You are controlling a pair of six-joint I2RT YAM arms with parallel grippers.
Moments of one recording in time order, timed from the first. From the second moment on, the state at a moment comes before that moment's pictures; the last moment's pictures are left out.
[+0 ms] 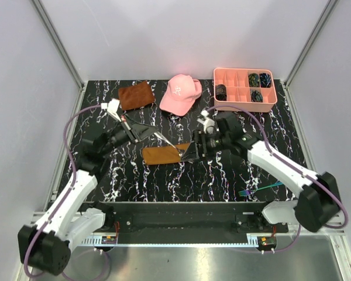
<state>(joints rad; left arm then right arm) -0.29 0.96 0.68 0.28 0.72 -1.00 0.60 1.38 1.05 -0.44 -0.74 0.55</state>
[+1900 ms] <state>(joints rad) -0.28 0.93 0.71 -0.20 0.28 -0.89 0.30 1.26 0.88 -0.09 -0.55 0.60</state>
